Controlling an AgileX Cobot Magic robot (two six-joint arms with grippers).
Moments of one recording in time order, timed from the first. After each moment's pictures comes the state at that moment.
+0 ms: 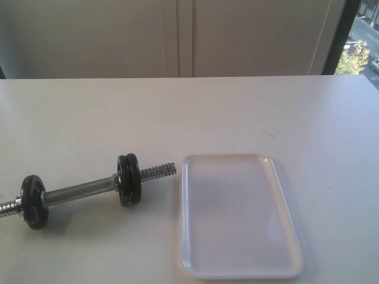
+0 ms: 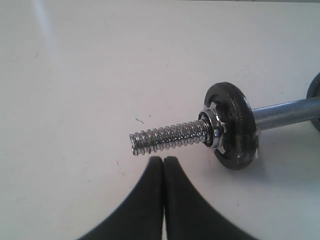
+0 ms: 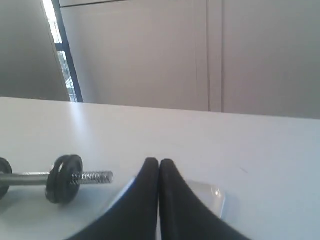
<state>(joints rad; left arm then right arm) -0.01 0.00 0.02 -0.07 0.40 0.01 0.28 0.06 -0.24 0.45 0.36 -0.28</state>
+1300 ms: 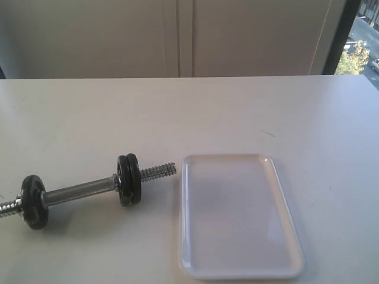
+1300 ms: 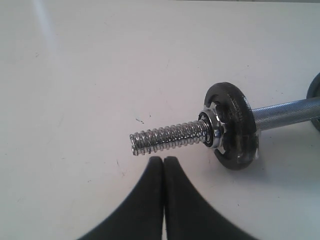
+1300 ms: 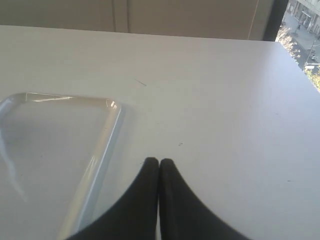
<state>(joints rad) -0.01 0.00 0.02 -0.07 0.40 0.01 0.11 0.01 0.00 -0.01 0.36 0.02</state>
